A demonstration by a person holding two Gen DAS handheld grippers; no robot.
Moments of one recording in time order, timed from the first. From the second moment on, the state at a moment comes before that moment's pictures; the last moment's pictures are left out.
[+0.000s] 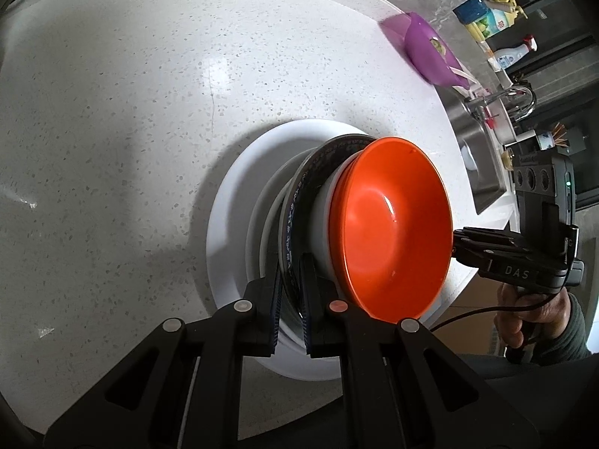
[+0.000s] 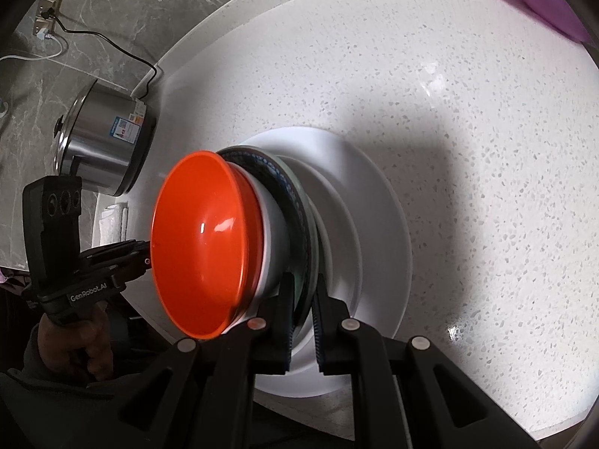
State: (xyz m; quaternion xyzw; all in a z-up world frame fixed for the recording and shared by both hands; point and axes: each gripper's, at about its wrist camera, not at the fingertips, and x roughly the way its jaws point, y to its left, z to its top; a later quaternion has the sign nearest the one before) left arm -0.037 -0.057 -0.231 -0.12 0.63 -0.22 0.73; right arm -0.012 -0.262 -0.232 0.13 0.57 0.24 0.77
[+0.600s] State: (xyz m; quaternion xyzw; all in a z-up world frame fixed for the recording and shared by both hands) left arm -0.042 -0.052 -0.230 -0.12 0.60 -0.23 0.76; right arm -0.025 -0.259 -0.231 0.14 0.55 0.22 0.79
